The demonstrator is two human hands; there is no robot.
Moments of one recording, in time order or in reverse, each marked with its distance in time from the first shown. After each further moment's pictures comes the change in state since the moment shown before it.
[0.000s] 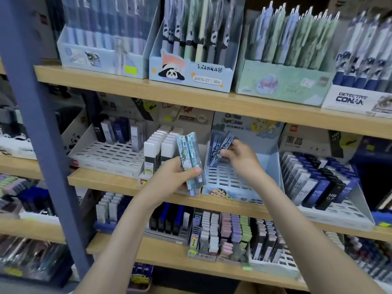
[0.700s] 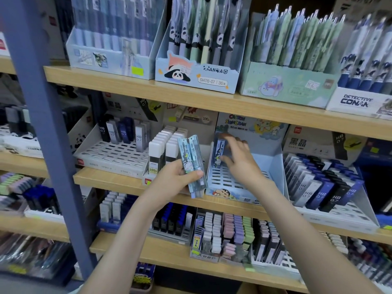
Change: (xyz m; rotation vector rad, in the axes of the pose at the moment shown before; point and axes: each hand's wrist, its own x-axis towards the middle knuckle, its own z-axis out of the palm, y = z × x) left_hand -0.008 -0.002 -0.001 -0.102 -0.015 0.022; right_hand -0.002 0.007 0.008 -0.312 -0.023 -0.265
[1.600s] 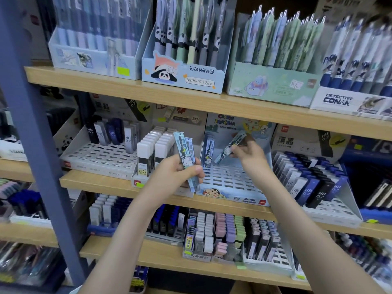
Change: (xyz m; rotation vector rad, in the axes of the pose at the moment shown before) left_hand 0.002 0.014 0.016 -0.027 0.021 0.081; right_hand -0.013 0.010 -0.032 0.555 0.176 0.345
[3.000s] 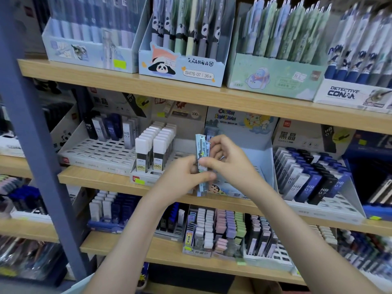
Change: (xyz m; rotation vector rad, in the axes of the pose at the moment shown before) left_hand 0.007 -0.009 0.017 0.258 -0.073 -0.023; right_hand -0.045 -0.026 0.024 -0.041 -0.274 -0.321
